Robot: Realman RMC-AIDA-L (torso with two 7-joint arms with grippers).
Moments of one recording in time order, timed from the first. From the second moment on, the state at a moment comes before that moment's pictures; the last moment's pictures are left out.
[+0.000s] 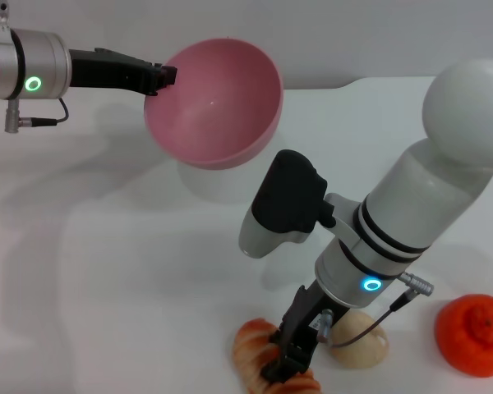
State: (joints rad) left arm -0.71 -2.05 0.97 0.94 2.18 1.11 -2.13; right arm 0.81 2.09 -1.94 -0.97 -2.16 -1.31 2.53
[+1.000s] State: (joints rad) left arm -0.70 -2.05 0.97 0.93 2.18 1.10 -2.13; right arm 0.81 2.08 -1.95 -0.97 -2.17 -1.29 2.52
